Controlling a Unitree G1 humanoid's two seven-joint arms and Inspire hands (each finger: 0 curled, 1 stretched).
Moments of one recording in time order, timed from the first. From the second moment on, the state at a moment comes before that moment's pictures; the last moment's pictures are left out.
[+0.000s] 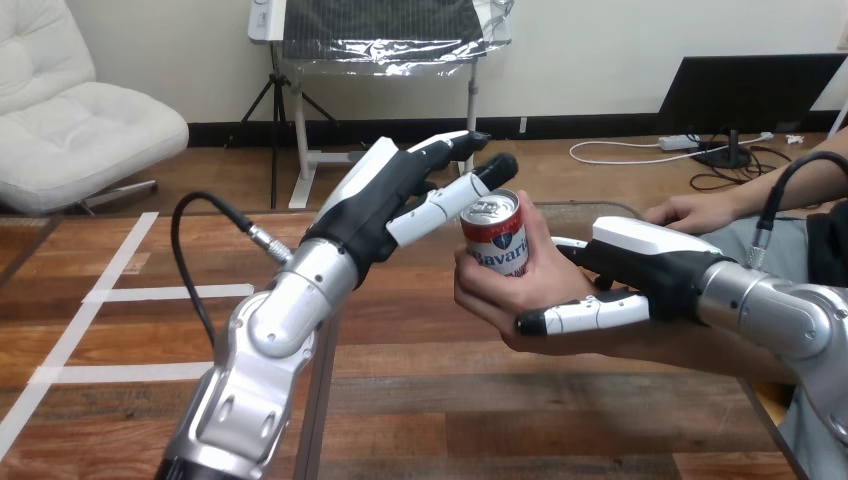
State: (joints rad) left arm -0.42 0.17 -0.20 0.09 0.30 0.16 -0.27; right arm -0.45 -0.67 0.27 0.29 -0.42 -0.10 0.58
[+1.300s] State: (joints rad) left arm -0.13 0.18 -0.08 -0.28 0.20 0.16 -0.21; right arm -0.28 -0.59 0.11 0.16 -0.24 -0.08 0.37
